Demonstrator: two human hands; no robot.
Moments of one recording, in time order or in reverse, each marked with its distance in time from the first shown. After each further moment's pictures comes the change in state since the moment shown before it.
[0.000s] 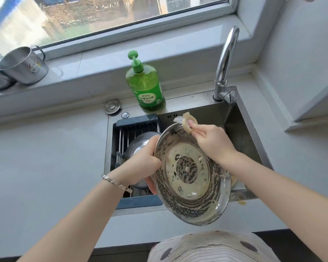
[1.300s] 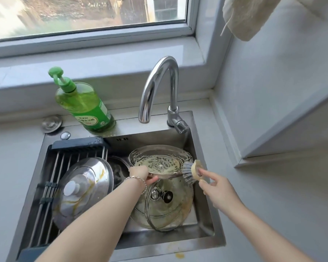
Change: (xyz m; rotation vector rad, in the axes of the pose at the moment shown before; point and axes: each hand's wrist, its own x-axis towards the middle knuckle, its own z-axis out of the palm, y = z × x) left_hand 0.252 0.025 0.124 -0.944 0.467 -0.449; right_hand 0.007 0.162 -0.104 0.263 -0.083 0.443
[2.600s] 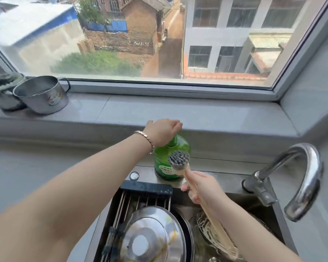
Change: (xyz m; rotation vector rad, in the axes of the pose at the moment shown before) left_hand -0.024 0.321 -0.140 1.367 0.029 1.165; right_hand 0.077 -0.252 0.212 0.499 -0.277 0.082
